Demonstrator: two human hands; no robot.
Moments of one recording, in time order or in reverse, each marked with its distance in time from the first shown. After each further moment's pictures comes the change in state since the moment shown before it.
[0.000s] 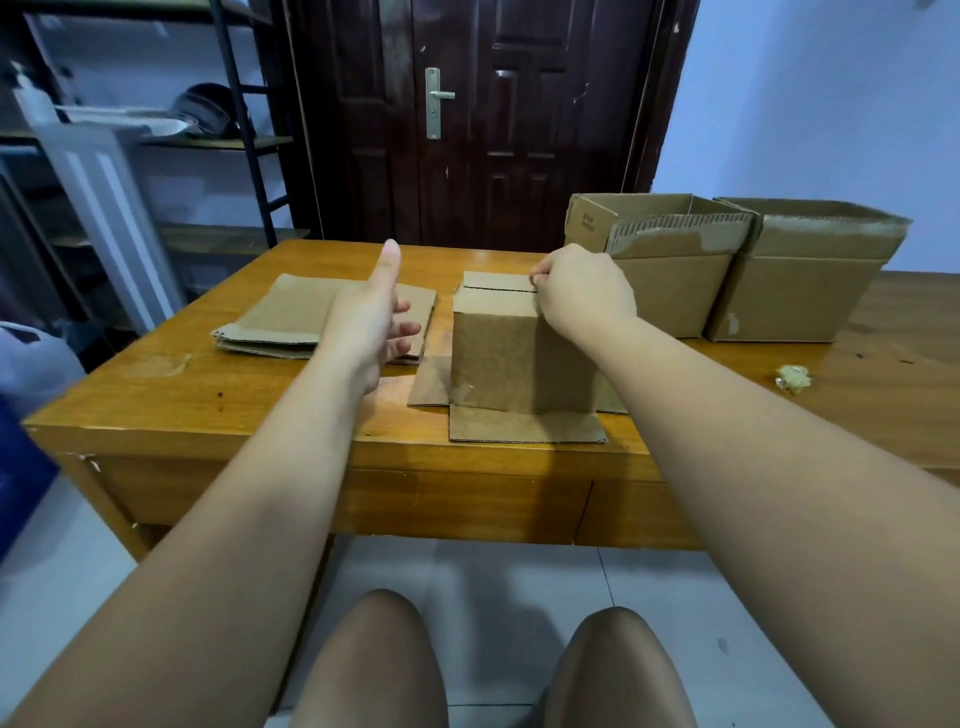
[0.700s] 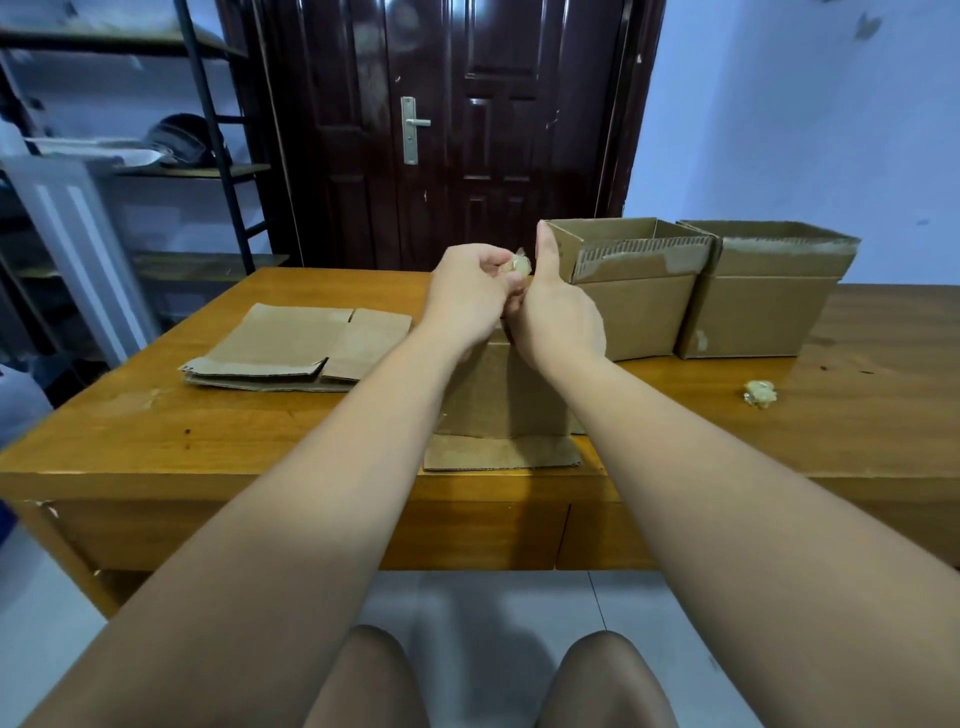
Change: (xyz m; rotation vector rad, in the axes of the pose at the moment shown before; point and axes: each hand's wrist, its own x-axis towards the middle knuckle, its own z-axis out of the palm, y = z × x) left_hand 0.004 0.035 0.087 0.258 -0.176 0.424; right_hand -0.018 0.001 -0.006 0.062 0.109 -0.039
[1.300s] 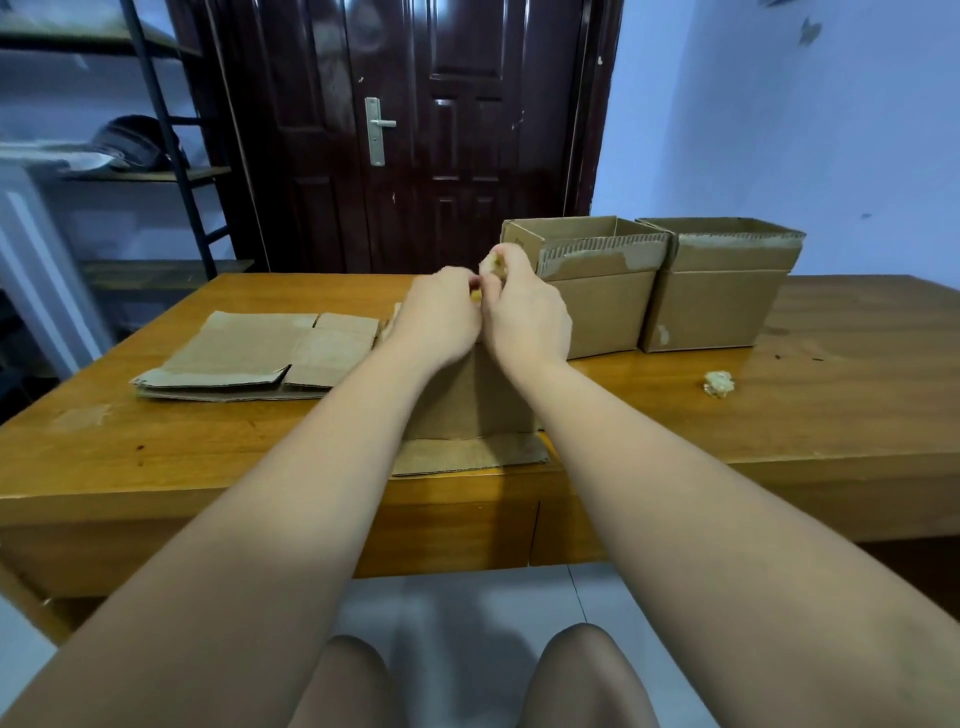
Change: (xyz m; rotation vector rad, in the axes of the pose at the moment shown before) left_hand 0.002 -0.008 0.007 0.595 -0.108 0.132; right_hand -0.006 0.001 -0.002 0.232 0.144 0.033
